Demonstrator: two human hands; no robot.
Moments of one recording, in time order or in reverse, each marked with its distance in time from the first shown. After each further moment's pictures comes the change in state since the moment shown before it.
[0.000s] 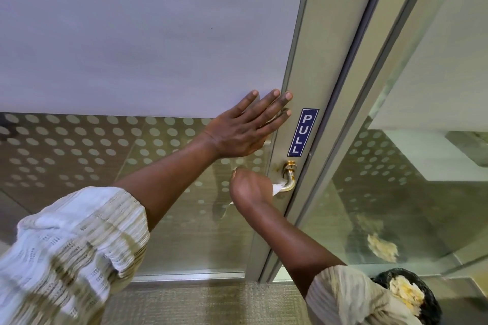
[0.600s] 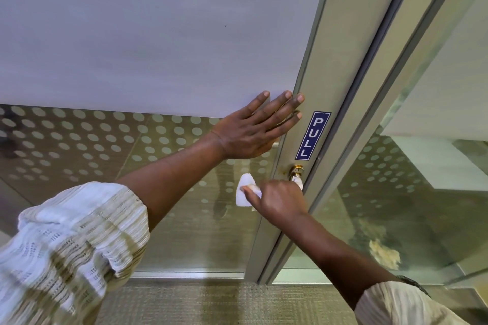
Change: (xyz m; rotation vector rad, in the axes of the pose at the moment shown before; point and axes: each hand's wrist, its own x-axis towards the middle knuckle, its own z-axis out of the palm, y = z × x) left_hand 0.000 -0.001 0.000 -0.025 0.025 0.004; right_hand -0.023 0.060 -0.007 -0.090 0.289 -0.332
